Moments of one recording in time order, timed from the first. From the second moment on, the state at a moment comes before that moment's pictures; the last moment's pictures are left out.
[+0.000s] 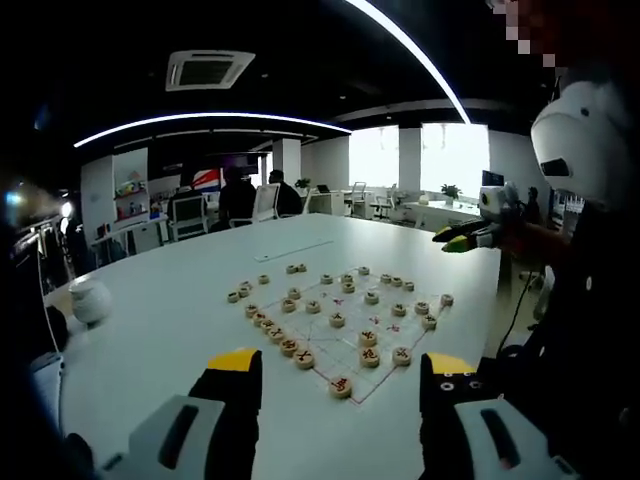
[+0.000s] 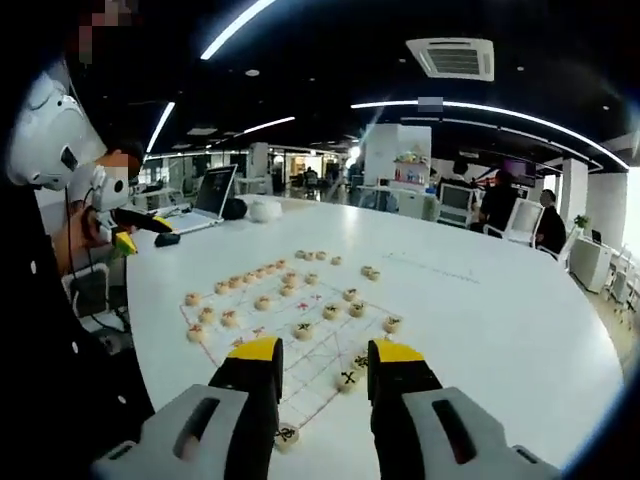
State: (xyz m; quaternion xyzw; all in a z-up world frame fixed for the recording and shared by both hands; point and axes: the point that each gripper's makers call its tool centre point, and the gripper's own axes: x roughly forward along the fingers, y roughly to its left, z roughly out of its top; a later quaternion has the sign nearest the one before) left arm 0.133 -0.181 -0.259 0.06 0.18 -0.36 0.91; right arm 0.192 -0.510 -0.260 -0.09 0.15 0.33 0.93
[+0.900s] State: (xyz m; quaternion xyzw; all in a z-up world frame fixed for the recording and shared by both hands) left arm 0.124 -0.161 -0.262 0.06 0.18 -0.33 0.92; right arm 0.337 -0.450 -0.251 -0.24 0.25 0.43 0.83
